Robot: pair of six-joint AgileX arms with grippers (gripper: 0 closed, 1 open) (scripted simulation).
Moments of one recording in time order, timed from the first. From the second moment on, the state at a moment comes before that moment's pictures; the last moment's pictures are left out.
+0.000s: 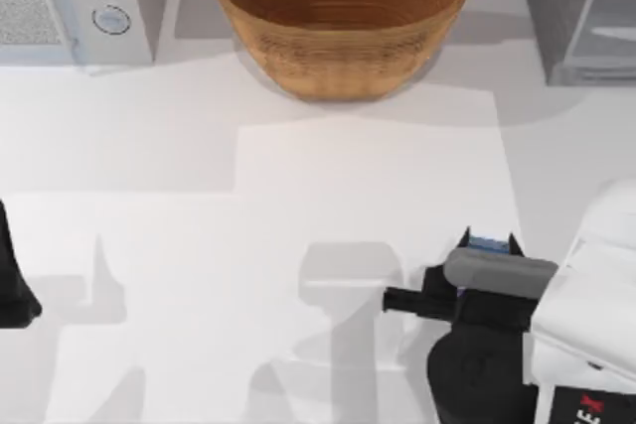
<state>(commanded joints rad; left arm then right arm) 0.00 0.00 0.00 0.00 0.00 0.00 0.98 2.19 0.44 1.47 1.18 0.27</state>
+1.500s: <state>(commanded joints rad) 0.00 0.00 0.00 0.00 0.00 0.00 0.88 1.96 0.43 1.29 1.08 0.24</state>
